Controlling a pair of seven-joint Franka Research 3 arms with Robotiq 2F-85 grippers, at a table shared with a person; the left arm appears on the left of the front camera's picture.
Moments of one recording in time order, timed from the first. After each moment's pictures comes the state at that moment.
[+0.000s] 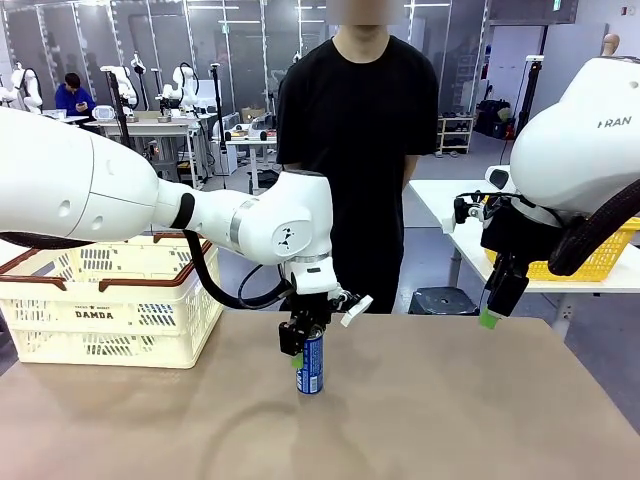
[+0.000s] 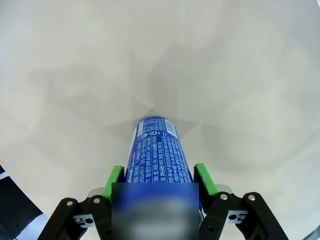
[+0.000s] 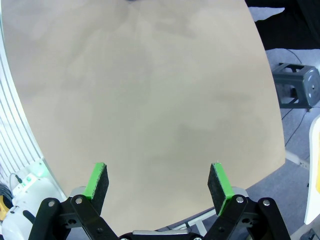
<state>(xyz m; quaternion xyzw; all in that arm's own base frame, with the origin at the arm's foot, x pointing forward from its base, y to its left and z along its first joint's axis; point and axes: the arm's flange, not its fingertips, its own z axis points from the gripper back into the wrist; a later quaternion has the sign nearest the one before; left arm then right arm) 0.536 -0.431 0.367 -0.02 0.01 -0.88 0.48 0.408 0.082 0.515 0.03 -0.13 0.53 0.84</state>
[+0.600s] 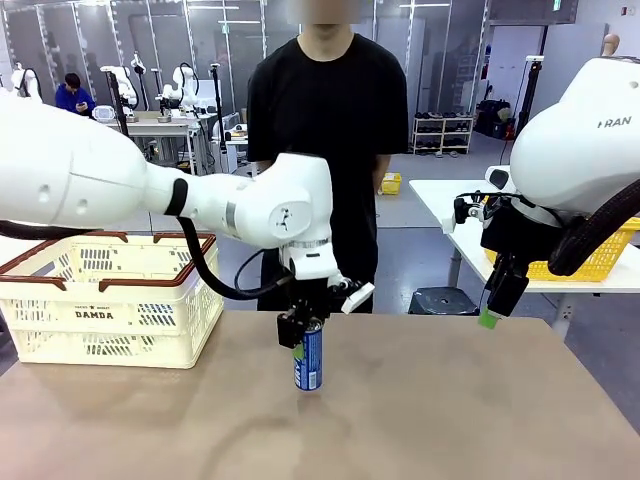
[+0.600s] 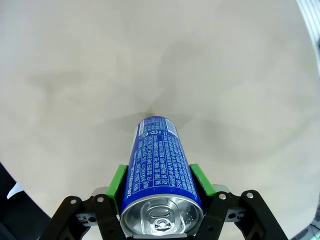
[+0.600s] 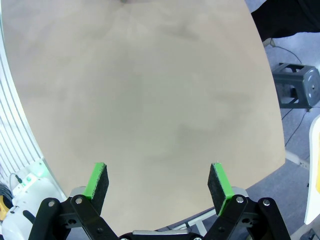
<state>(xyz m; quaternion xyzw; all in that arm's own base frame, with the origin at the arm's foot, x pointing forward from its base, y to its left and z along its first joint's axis) 0.522 -0.429 0.400 -0.03 0.01 -0.88 0.48 0.408 0.082 0.515 0.03 -0.13 0.53 0.84</state>
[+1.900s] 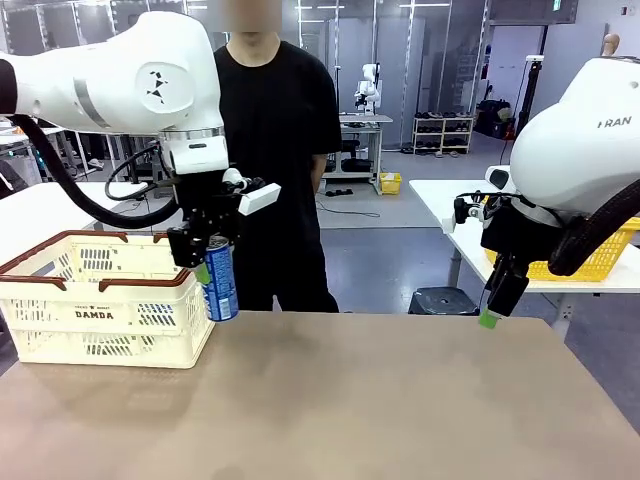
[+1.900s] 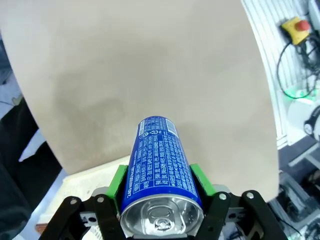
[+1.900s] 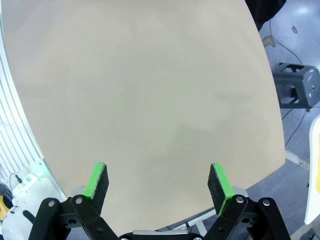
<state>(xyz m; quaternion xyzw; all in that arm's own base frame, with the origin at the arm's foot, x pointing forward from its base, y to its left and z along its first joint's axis) 0.482 -0.274 0.566 -0.02 -0.01 -0.84 0.54 0.408 0.082 0.514 0.03 -0.13 0.53 0.84</state>
